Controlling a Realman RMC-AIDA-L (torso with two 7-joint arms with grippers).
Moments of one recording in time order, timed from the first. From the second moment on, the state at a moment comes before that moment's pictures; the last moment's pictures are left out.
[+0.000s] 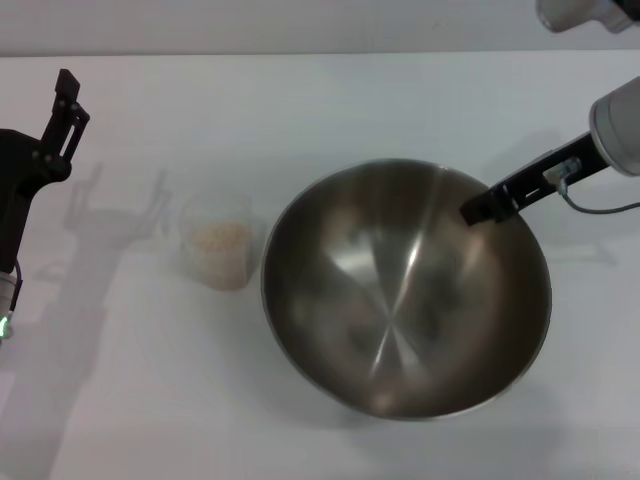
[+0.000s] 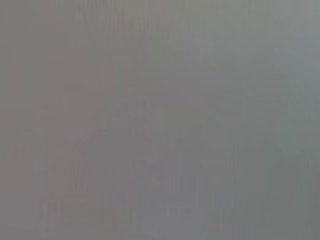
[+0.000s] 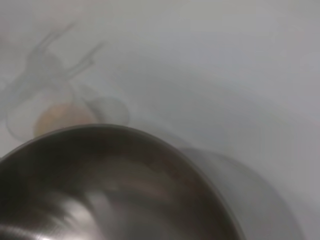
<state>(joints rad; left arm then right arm) -0.29 -2.08 -0.69 -0.34 2.22 1.47 -0.05 0.62 2.07 -1.21 -1.29 0.66 1.58 -0.55</state>
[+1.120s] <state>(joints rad) -0.29 -2.08 -0.68 -0.34 2.22 1.47 -0.05 0.70 2.08 -1.27 -1.10 0.66 1.52 -0.56</state>
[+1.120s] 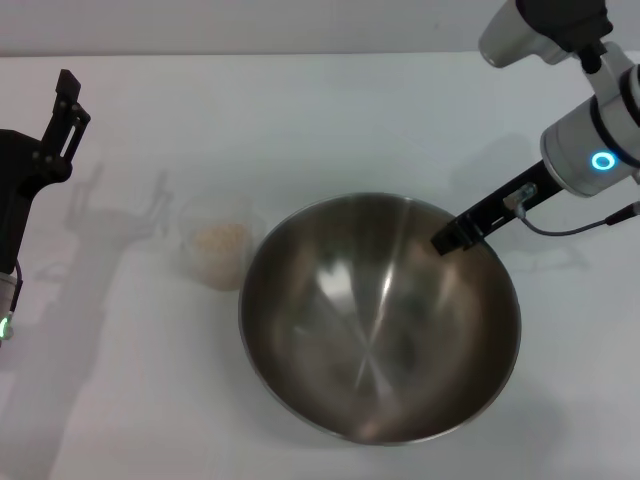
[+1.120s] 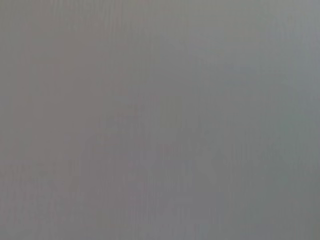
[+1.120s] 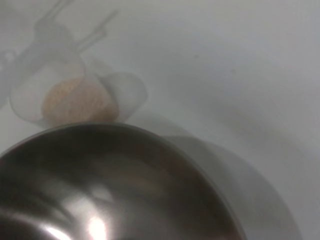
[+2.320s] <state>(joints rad) -0.26 -2.08 -0.68 -0.34 2.22 1.51 -0.05 0.70 2.08 -1.28 -1.29 0.68 1.54 -0.56</state>
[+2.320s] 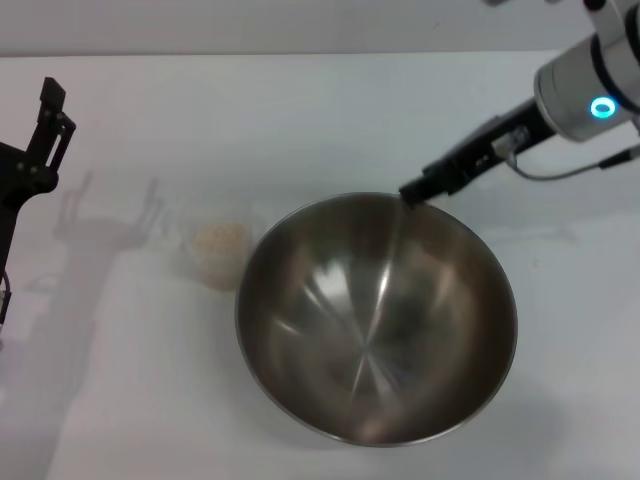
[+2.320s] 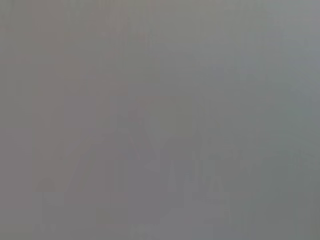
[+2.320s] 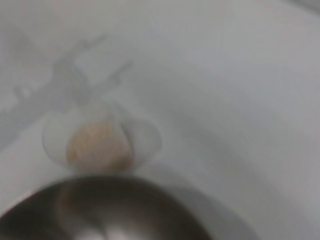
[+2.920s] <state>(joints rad) -0.26 -2.08 -0.69 -0.34 2.21 1.57 -0.05 0.41 2.08 -1.32 -1.55 0.99 0.94 -0.91</state>
